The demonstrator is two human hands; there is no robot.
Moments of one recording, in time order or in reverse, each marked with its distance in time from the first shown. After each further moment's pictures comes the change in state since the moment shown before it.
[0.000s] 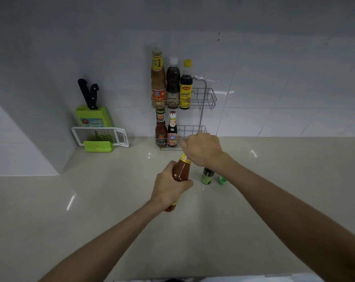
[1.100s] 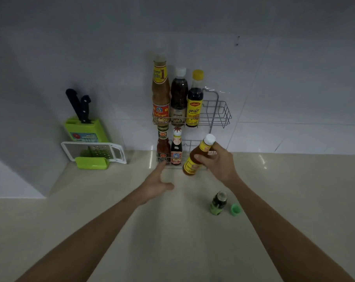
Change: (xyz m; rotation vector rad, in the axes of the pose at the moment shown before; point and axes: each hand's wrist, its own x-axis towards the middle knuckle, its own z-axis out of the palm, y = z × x) left_hand 0.161 -0.048 -0.037 0.027 -0.324 -0.133; right_hand 0.088 0.070 0.107 1.277 0.232 0.467
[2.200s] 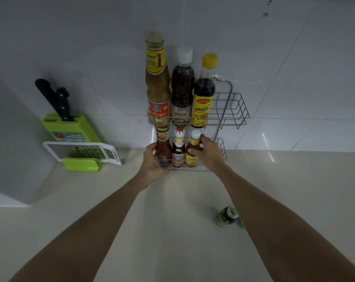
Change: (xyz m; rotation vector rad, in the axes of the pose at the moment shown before) left_hand 0.108 -0.014 -0.024 -0.220 0.211 0.006; right_hand 0.119 0.066 0.065 -0.332 -0.117 0.002
